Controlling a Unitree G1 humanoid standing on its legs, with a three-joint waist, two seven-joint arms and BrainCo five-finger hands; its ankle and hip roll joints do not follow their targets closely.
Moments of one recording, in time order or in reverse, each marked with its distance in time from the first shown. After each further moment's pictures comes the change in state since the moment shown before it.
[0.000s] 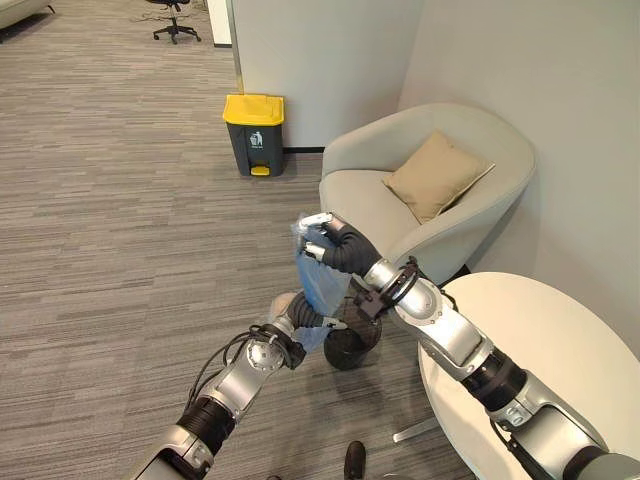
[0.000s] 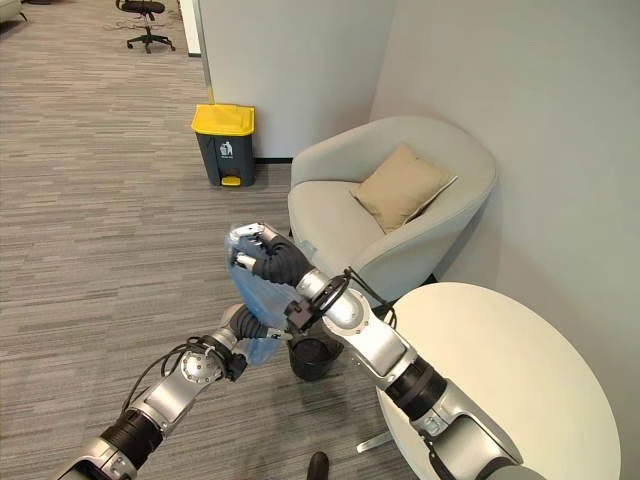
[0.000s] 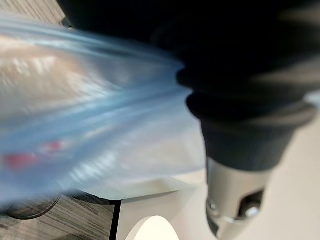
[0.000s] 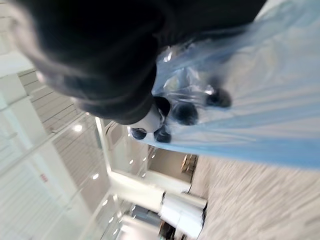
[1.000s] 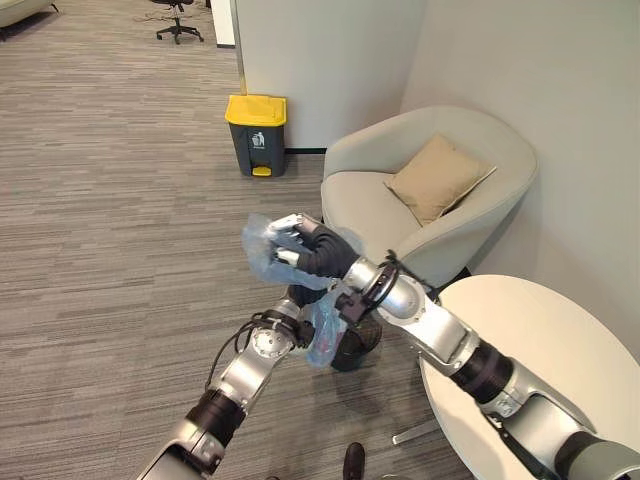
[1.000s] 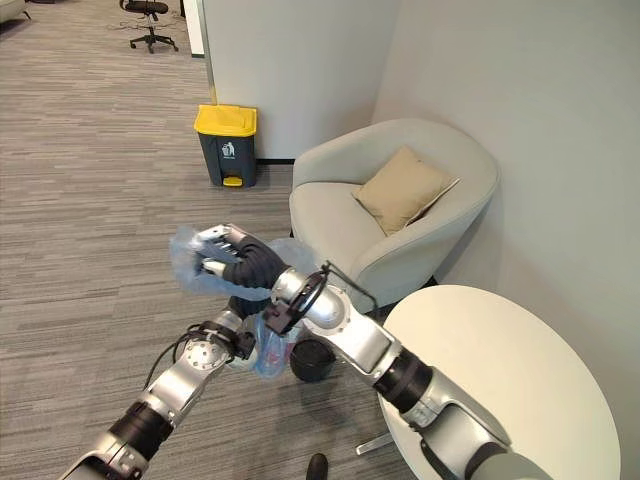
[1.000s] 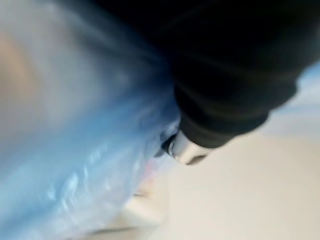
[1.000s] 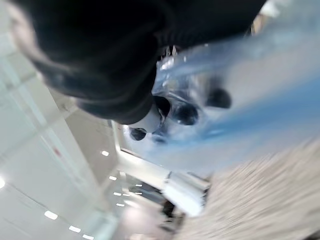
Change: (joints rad) left arm 0.033 -0.021 0.102 -0.140 -0.132 -0.008 0.103; right arm -0.037 -0.092 -0.003 -0.036 -0.208 -0.005 -0.001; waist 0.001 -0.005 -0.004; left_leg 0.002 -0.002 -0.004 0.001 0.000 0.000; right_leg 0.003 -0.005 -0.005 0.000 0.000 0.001
